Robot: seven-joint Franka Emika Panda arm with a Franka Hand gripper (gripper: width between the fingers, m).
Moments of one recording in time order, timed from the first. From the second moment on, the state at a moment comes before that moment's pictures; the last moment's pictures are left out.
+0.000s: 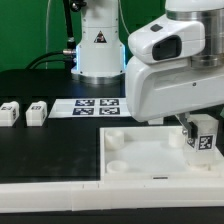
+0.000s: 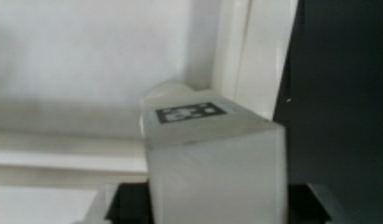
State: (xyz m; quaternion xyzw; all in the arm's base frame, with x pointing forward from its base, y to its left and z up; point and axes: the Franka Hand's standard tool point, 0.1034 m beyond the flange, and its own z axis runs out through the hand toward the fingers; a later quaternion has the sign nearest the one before) arm 0.622 0.121 0.080 -0.99 -0.07 0.03 0.07
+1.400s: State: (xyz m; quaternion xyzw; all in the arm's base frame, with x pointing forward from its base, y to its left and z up) arm 0.627 0.101 0.076 -0.66 0.74 0.05 0.13
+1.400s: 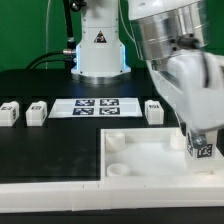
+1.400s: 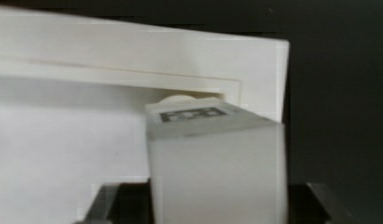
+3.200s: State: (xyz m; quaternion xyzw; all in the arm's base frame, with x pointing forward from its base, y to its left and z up) arm 0.619 0.122 0.073 -0.97 0.24 0.00 0.06
